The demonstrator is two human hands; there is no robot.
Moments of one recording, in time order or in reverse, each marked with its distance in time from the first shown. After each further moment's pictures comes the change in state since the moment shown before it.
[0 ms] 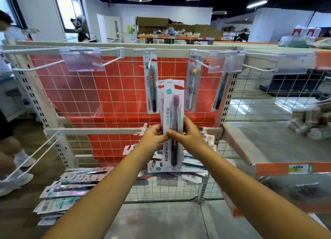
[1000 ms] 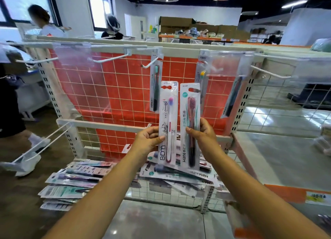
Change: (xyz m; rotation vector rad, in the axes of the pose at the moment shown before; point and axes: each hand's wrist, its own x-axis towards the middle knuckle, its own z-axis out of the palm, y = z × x) left_hand 0.014 -0.015 0.004 -0.058 0.263 0.009; right_hand 0.033 0.033 -0.052 0.273 0.028 0.169
